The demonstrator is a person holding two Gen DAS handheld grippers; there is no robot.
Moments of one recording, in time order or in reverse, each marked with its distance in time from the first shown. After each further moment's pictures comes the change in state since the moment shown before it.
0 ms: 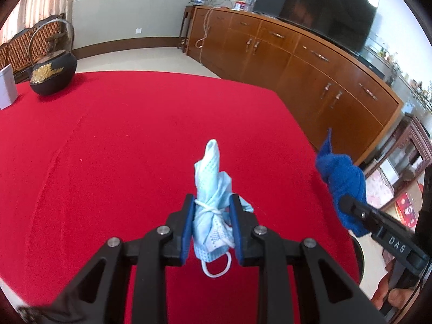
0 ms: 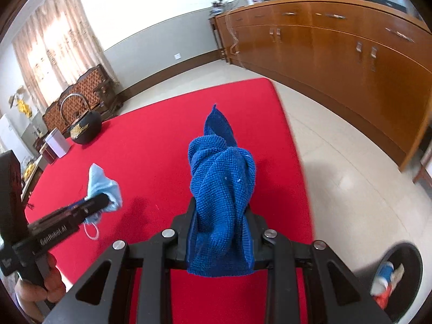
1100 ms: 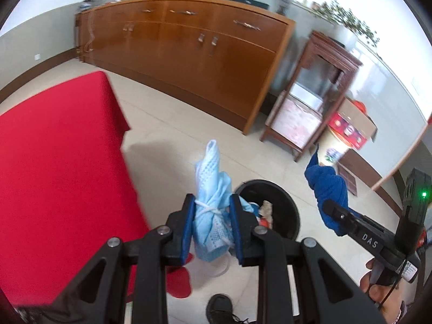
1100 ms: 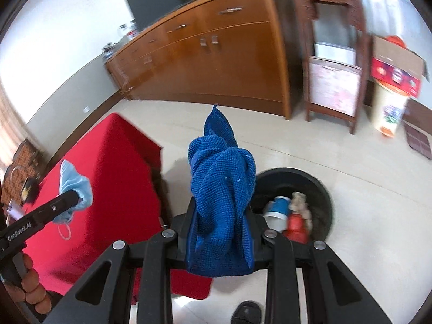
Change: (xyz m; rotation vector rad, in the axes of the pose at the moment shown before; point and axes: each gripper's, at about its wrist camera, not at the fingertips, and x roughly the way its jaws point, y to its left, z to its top) left arm -0.007 -0.242 -0.078 0.369 0.130 -0.339; right arm -0.219 -0.245 -0.154 0.417 -0.122 -0.358
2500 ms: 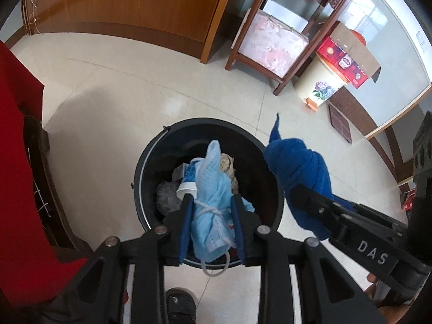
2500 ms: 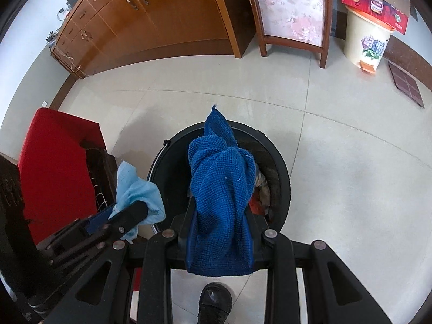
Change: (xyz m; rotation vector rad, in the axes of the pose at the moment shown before) left arm 0.190 -0.124 -0.029 0.084 0.349 -0.087; right arm 0.127 -0.149 0.003 0.171 0.305 -0.111
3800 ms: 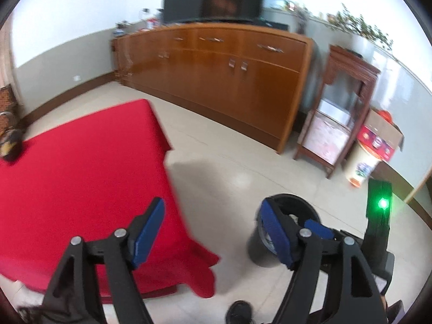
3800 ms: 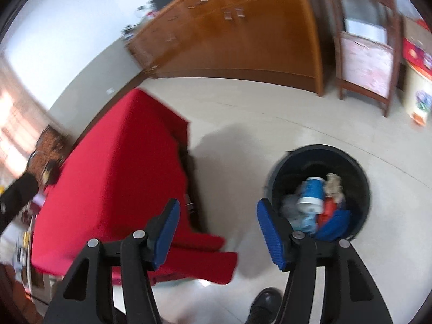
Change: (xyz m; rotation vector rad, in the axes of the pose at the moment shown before) left arm -0.269 0.081 -0.091 -0.148 -0.485 0.367; right arm -0.098 0.168 -0.084 -0.267 -0.163 0.285
